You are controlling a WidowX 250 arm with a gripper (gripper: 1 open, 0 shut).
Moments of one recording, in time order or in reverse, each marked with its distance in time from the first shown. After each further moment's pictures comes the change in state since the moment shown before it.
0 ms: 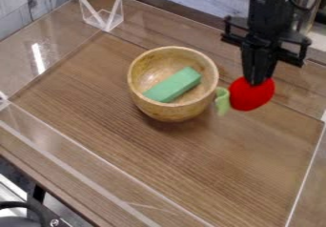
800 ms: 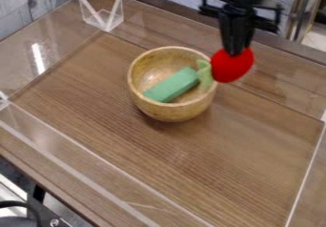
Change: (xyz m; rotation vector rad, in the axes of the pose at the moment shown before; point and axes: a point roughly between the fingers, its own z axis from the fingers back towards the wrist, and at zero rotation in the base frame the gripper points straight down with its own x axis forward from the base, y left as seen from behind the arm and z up) arm 0.008 0.012 0.018 0.013 -0.028 0.034
